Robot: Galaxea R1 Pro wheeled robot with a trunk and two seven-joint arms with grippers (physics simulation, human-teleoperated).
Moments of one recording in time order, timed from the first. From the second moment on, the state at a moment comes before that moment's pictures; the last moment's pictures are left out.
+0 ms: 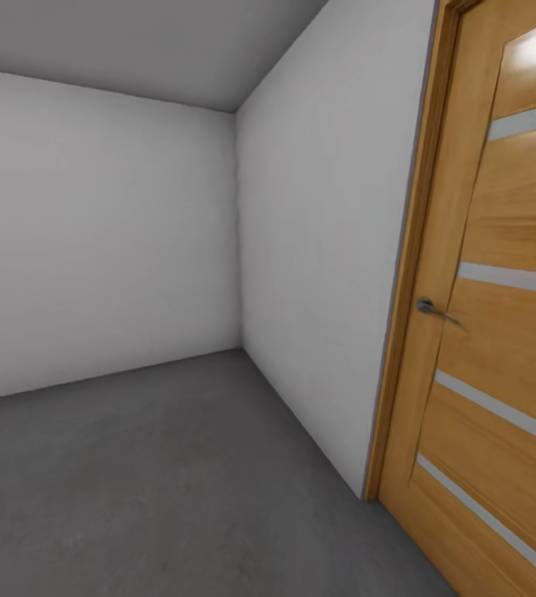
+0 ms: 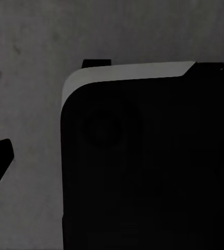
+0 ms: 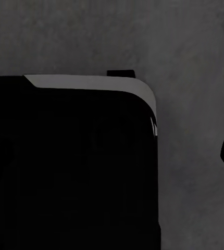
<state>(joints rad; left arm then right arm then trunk) 0.00 0.00 0.00 -0.04 0.01 -0.05 0.00 0.00 -0.01 -0.03 0.01 0.00 -0.16 0.00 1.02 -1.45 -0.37</state>
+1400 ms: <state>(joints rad) 0.00 0.00 0.00 -0.04 0.01 -0.05 0.01 0.00 -0.01 -0.03 0.01 -0.01 -0.16 0.00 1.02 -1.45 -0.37</state>
